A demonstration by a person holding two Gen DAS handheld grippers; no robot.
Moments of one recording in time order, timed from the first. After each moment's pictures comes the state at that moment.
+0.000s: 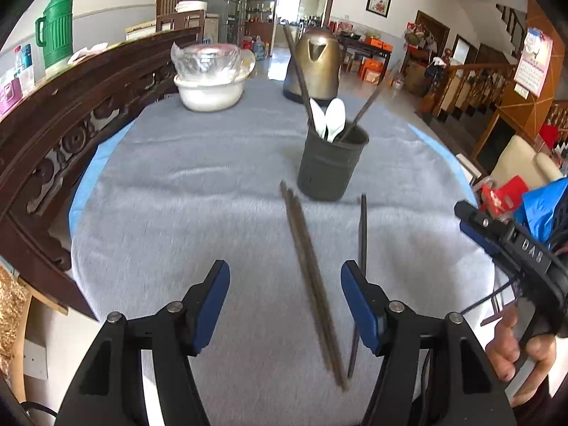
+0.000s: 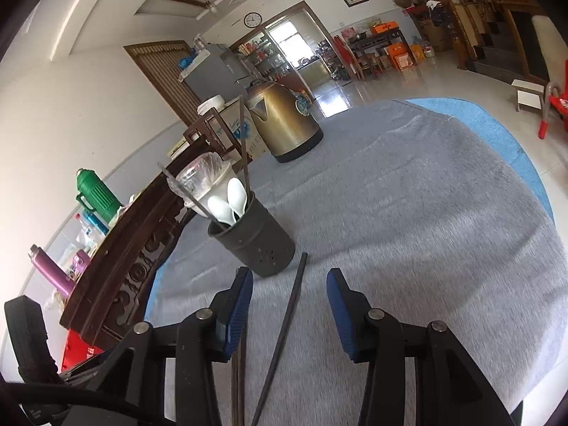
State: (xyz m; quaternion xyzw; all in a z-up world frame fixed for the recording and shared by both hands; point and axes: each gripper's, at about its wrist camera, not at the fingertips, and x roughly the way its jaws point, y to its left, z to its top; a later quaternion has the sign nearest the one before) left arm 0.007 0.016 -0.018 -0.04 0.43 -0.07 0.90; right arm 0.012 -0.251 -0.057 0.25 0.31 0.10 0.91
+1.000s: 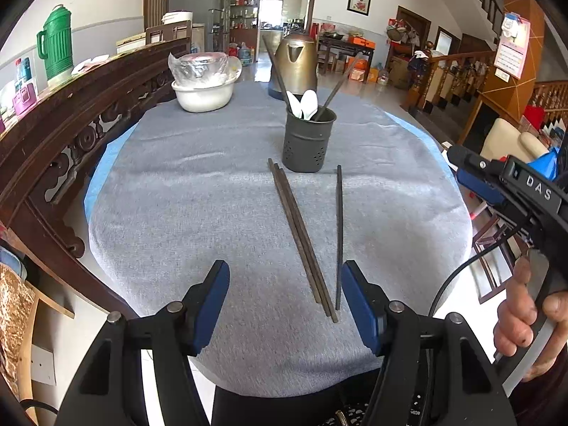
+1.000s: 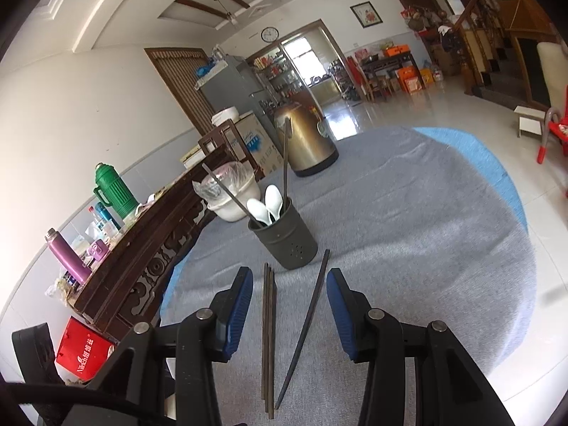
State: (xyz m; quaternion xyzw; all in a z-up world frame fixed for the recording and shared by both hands) left arm -0.072 0.012 -0.005 -0.01 0.41 -0.10 0.91; right arm -0.051 -0.226 -0.009 0.23 0.27 0.10 0.93
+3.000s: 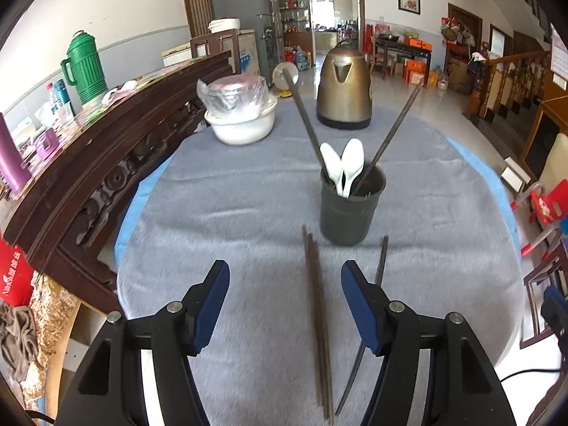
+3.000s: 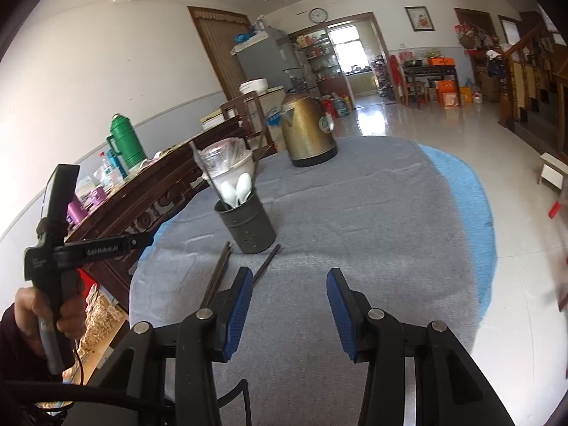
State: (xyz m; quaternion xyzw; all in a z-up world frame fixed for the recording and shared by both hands) left arm 0.041 -0.038 0.027 0.02 0.40 0.04 0.92; right arm -0.035 -0.319 -0.016 0.12 0.30 0.17 0.93
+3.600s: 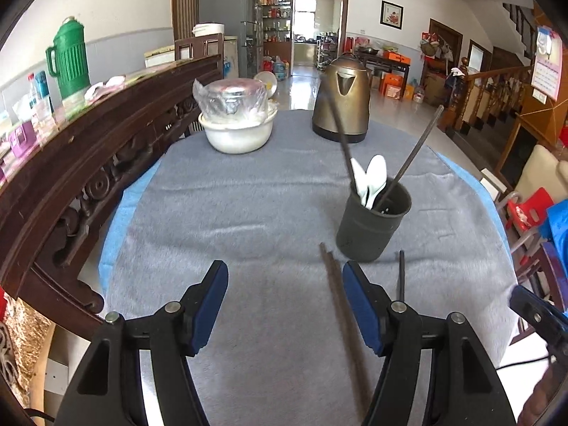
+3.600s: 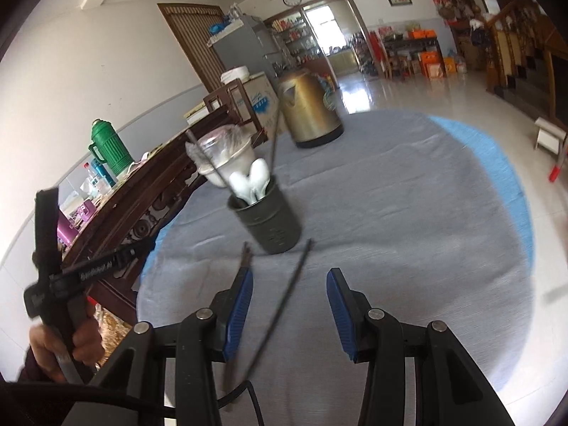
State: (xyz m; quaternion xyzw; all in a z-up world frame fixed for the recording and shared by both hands) left arm 0.056 0.037 0.013 -0.01 0.38 -0.03 0.92; right arm 0.006 -0.234 -0.025 0.17 0.35 0.15 0.91
